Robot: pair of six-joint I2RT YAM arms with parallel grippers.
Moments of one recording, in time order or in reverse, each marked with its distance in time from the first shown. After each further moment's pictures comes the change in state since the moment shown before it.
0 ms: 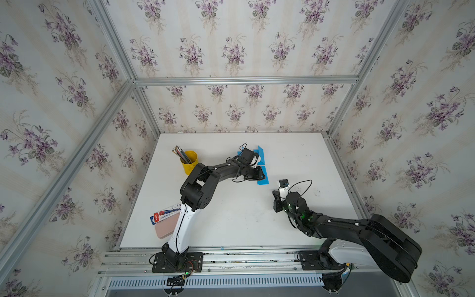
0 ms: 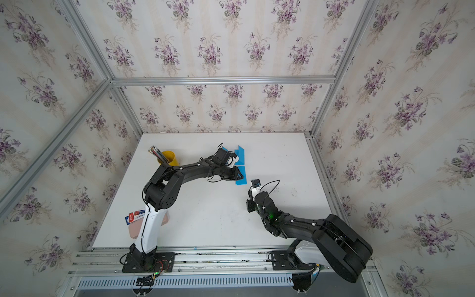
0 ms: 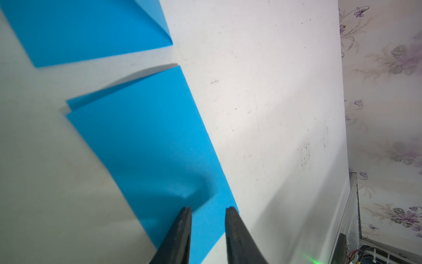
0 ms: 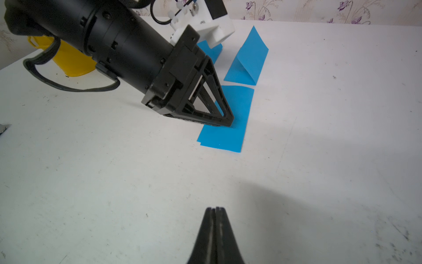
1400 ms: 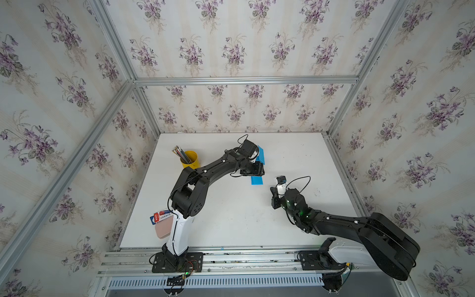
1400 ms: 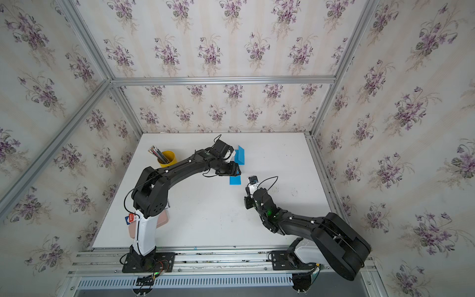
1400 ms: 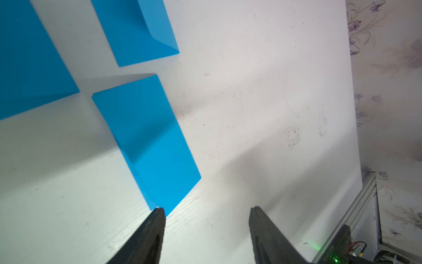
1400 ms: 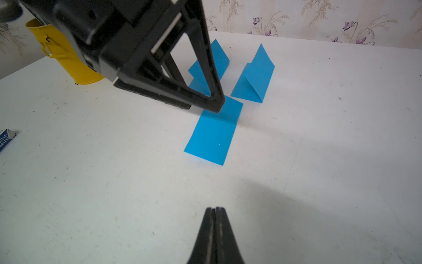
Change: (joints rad) left arm -0.013 -0.187 0.073 -0.317 -0.155 0.035; right arm -0.003 0.025 0.060 -0.007 -0.017 -0.042
